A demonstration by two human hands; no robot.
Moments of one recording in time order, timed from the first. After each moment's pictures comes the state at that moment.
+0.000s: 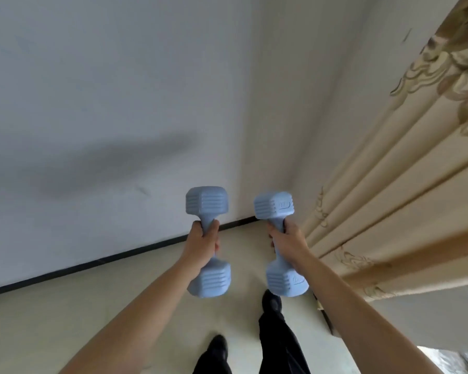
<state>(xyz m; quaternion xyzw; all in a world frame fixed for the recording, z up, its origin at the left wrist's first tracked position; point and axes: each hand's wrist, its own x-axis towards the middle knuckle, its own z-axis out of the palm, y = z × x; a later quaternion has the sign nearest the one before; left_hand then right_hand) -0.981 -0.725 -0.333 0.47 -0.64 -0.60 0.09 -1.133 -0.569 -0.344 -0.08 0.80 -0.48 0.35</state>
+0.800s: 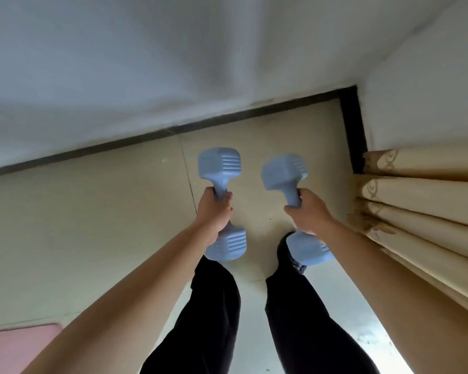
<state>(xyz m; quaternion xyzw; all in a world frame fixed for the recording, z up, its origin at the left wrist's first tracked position) -1.146 -0.786 -0.915 0.68 -0.46 -0.56 -0.10 -1.294 -0.643 -0.933 -0.10 0.83 -0.15 0.52</state>
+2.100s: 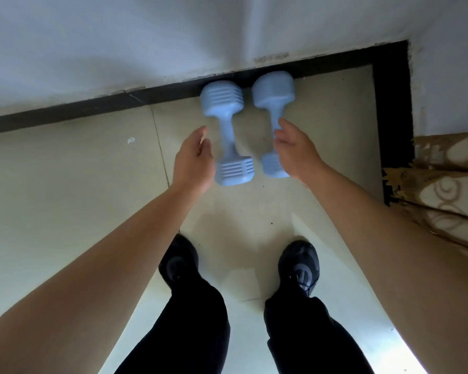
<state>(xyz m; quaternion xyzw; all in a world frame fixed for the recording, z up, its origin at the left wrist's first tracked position) -1.161 -0.842 -1.070 0.58 -0.64 -0.51 -0.03 -1.320 -0.727 -1.104 -0.12 0.82 -0.30 0.46</state>
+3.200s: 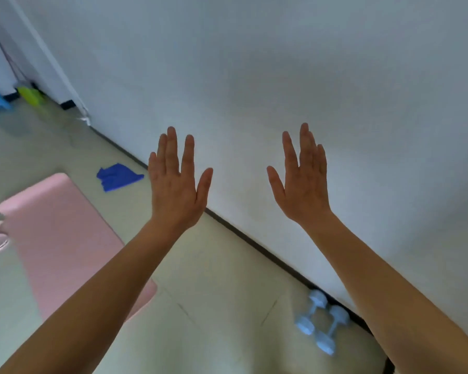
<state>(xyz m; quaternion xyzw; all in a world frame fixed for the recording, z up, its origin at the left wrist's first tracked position) -0.823 -0.742 -0.173 0.65 -0.69 0.17 0.27 -1.071 -0.798 -0.200 -0.77 0.54 -0.32 -0.09</state>
